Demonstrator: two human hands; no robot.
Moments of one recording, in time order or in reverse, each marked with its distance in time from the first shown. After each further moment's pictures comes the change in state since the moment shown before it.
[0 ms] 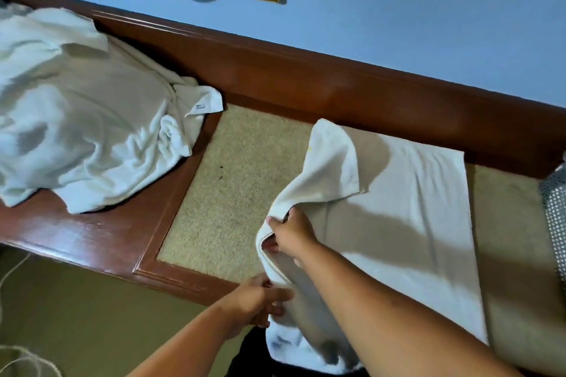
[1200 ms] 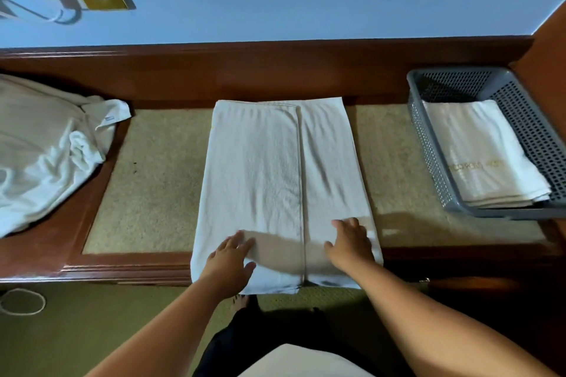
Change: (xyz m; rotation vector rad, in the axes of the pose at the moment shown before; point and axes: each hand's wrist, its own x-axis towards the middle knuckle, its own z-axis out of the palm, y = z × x) left_hand 0.025 -0.043 0.149 1.399 0.372 0.333; right_hand -0.116 0.249 -0.242 -0.688 0.331 0.006
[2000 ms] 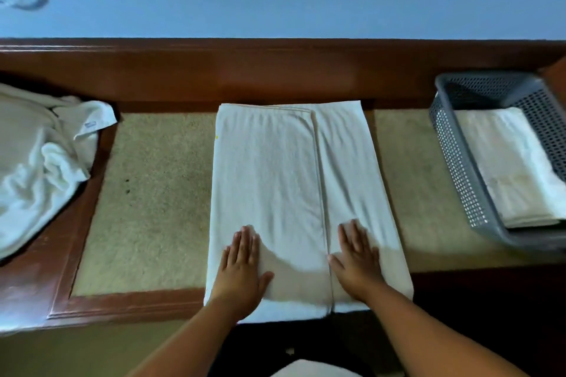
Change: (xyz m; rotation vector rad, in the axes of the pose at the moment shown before) left_hand 0.066 -0.053 0.002 0.054 0.125 0.128; right_hand 0.045 -0.028 0.036 -0.043 -0.133 -0.044
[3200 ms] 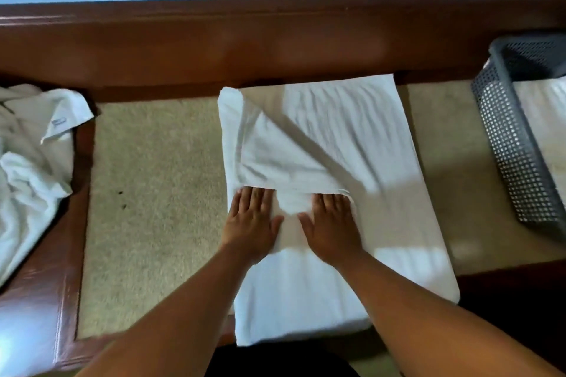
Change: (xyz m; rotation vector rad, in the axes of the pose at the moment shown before) left_hand 0.116 -0.052 -0.048 0.111 0.161 0.169; right_hand 0.083 -0.128 0.007 -0.178 0.426 -0.175
